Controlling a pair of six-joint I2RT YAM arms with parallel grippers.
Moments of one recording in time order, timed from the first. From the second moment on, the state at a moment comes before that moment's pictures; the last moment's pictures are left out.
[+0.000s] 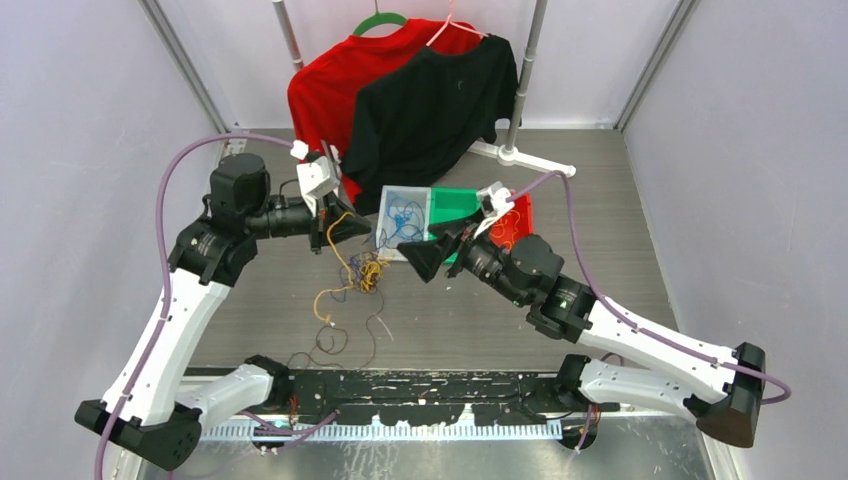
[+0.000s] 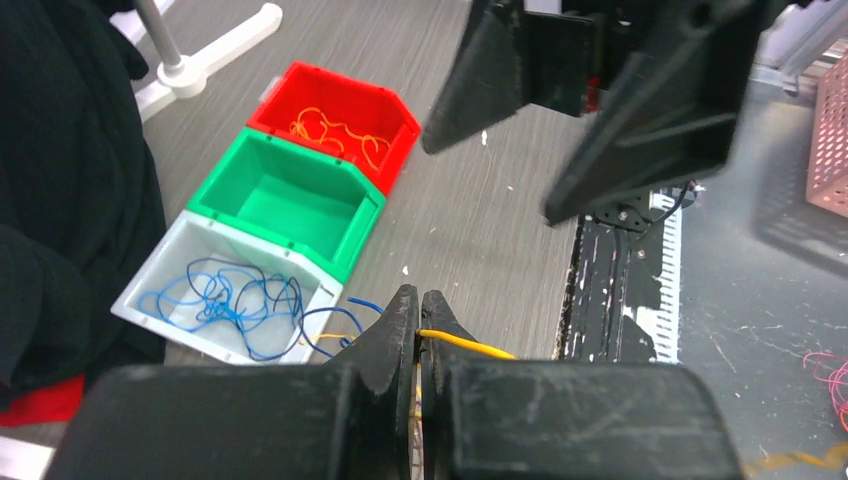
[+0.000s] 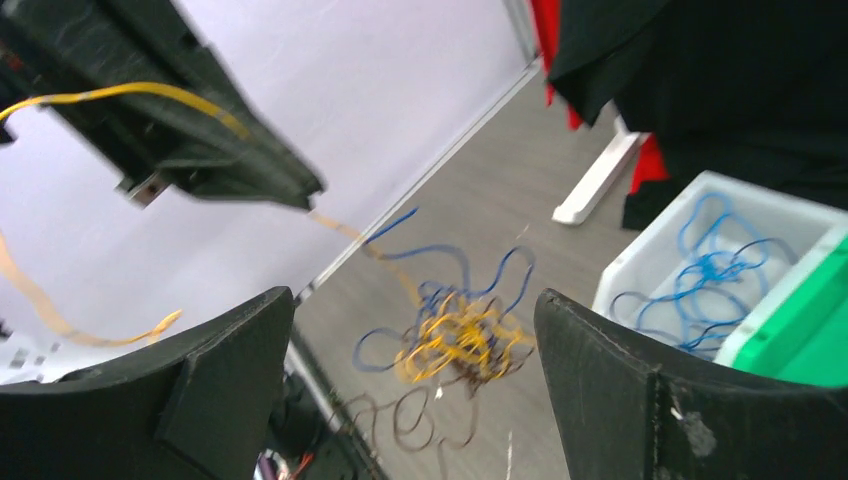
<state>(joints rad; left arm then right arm) -0.38 1.02 1.30 -0.65 0.86 0.24 1.03 0.93 0.82 0.18 0.13 0.49</state>
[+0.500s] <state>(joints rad) -0.38 1.05 1.37 -0.73 0.94 0.23 0.98 1.10 0.88 0.29 -0.07 0.38</state>
